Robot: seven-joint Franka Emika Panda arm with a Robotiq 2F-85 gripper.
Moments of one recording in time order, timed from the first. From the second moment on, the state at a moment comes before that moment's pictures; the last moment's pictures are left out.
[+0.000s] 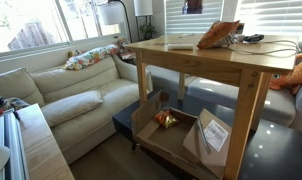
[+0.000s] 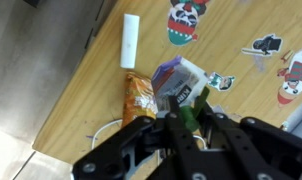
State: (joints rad) arm -0.09 0.17 -0.15 -1.60 0.14 1.89 0.69
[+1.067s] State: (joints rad) arm -0.24 -0.10 -0.23 -2.38 0.20 2.31 0.78
